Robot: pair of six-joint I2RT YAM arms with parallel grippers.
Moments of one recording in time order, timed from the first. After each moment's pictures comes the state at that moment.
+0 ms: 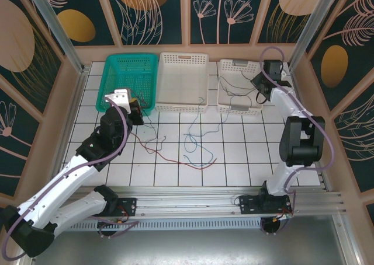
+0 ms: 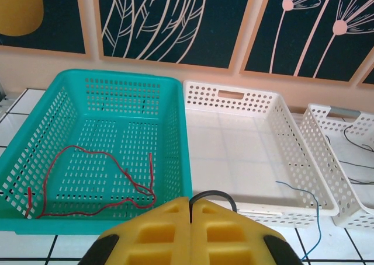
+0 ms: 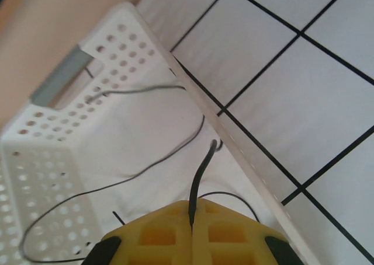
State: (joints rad) left arm -0.64 0.89 0.85 -0.25 -0.50 -0.34; right arm 0.04 1.82 1.38 -0.37 0.16 0.79
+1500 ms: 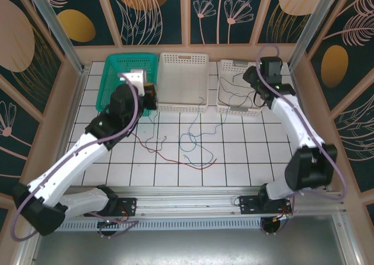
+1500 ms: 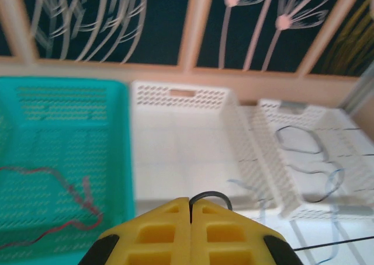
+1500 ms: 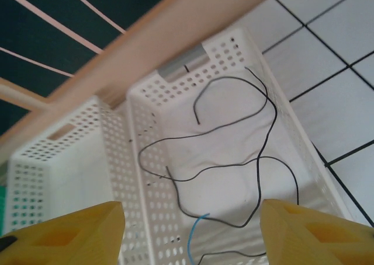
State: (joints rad) left arm -0.65 1.22 1.24 -0.29 -0.26 -0.36; right arm 0.15 1.38 1.27 -0.45 0.12 0.66
